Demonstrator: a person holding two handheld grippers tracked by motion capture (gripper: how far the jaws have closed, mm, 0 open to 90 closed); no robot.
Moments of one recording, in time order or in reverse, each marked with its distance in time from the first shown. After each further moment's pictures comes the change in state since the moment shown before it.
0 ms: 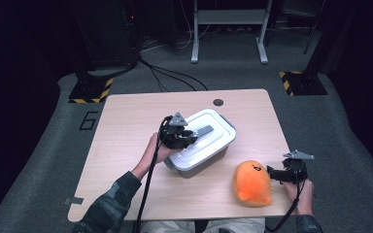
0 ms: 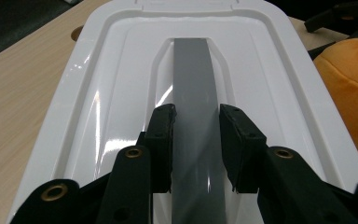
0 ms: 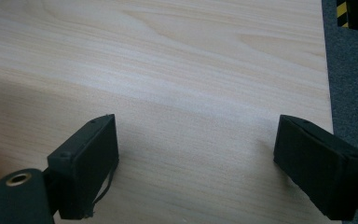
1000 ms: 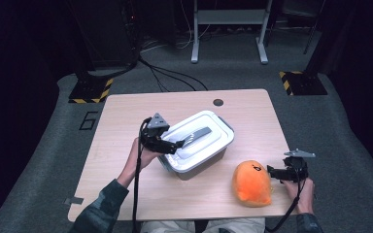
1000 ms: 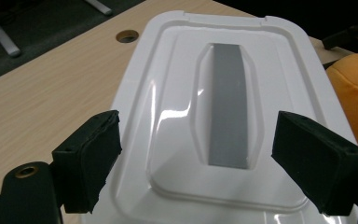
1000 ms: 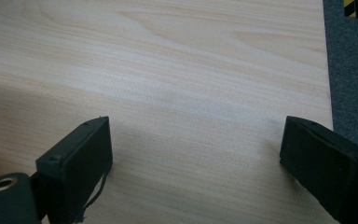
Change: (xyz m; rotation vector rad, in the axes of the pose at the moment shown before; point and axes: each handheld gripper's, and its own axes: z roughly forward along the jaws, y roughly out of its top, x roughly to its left) left arm 0.009 -0.025 -0.056 -0.082 0.122 -0.092; right arm -0.004 0.004 0.001 0.024 0.018 0.036
